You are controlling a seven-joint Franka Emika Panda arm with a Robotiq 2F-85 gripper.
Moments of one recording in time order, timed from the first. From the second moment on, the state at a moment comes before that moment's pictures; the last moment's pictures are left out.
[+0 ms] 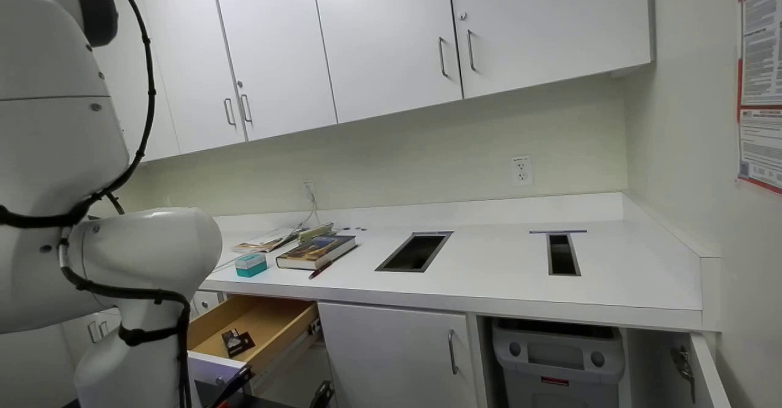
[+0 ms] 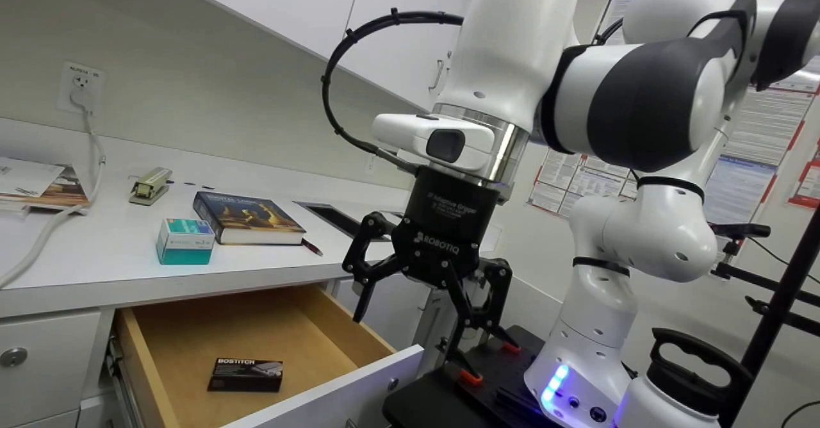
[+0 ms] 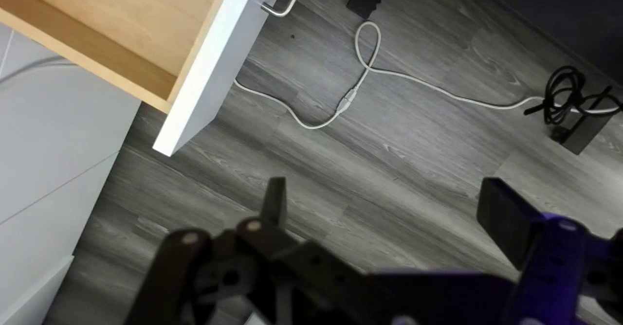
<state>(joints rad) 0.85 -0.14 0.48 -2.49 0.07 2.38 -0.83</state>
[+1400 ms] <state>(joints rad) 0.90 0.24 0.51 -2.51 -1.07 2.55 -0.25</state>
